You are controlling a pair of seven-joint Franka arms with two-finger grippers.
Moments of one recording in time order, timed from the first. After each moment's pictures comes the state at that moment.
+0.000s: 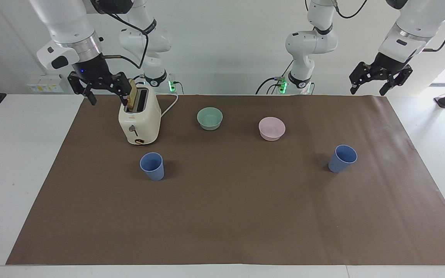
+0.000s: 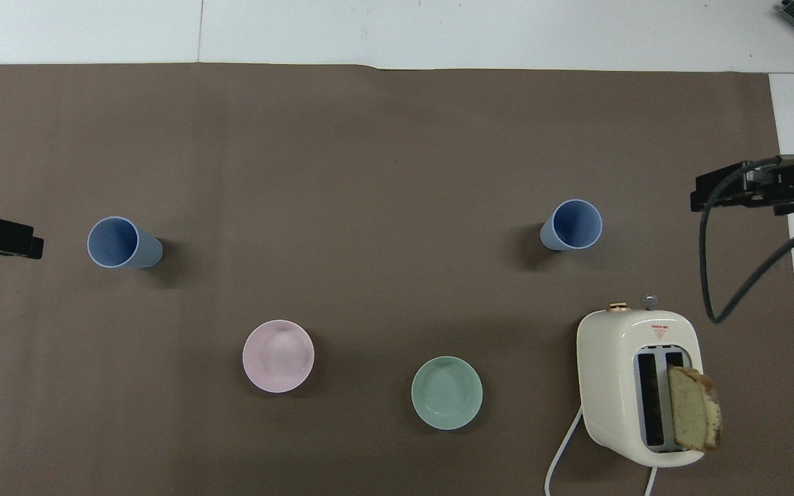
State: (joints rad) left arm 0.02 -0.07 -0.07 -1.55 -0.04 1.48 0.04; right arm -0.07 0.07 0.13 -1.41 0.00 1.51 0.12
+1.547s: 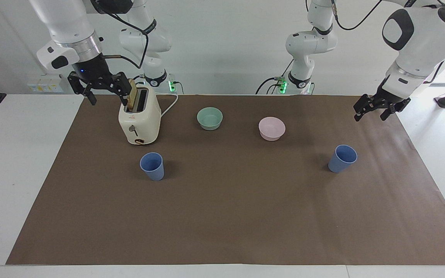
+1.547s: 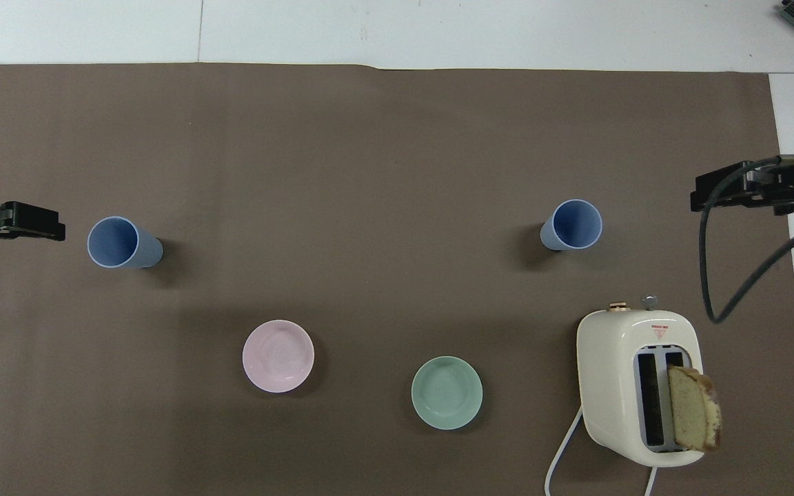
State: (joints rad) left arm 0.10 -0.02 -0.07 -1.80 -0.04 1.80 0.04; right arm -0.07 0.07 0.13 -1.41 0.00 1.51 0.12
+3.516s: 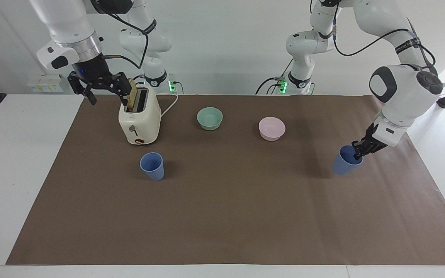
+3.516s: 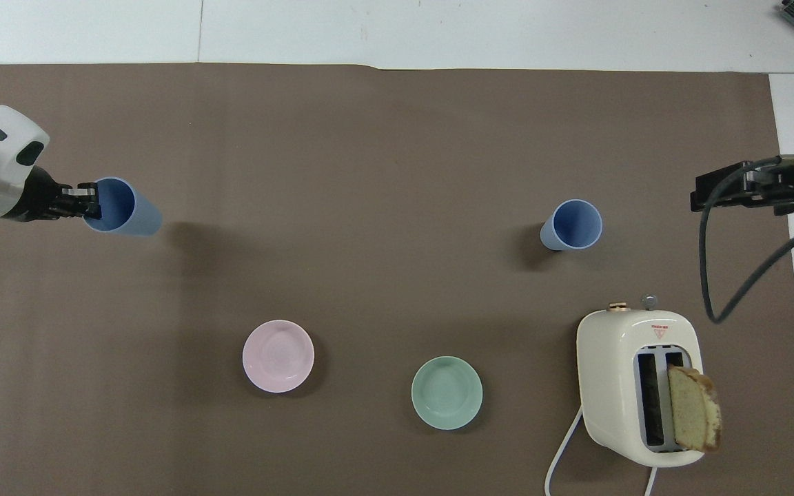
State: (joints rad) left arm 0.10 0.16 -0.10 -1.80 -0.08 2.00 -0.08; right arm -0.07 0.07 0.13 -1.41 0.00 1.51 0.12
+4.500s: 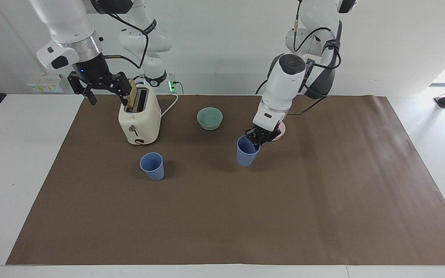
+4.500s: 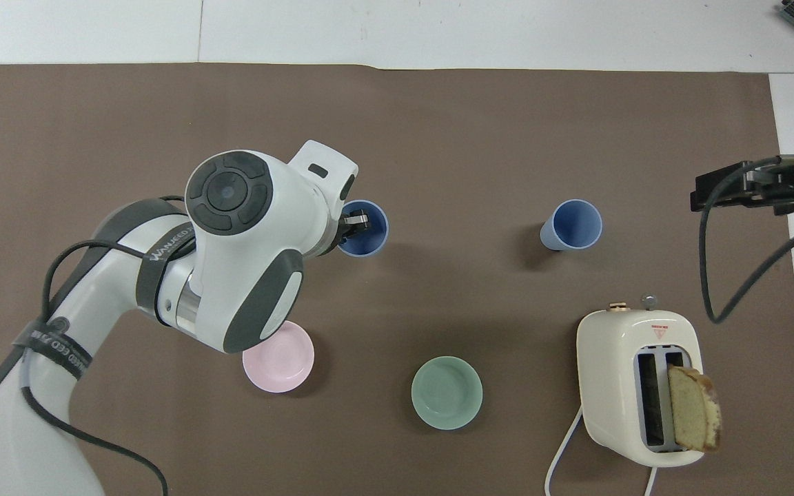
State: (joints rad) left arm -0.47 0.23 -0.11 -1.77 -0.08 2.15 -0.71; right arm -0.07 0.07 0.13 -1.41 0.00 1.51 0.12
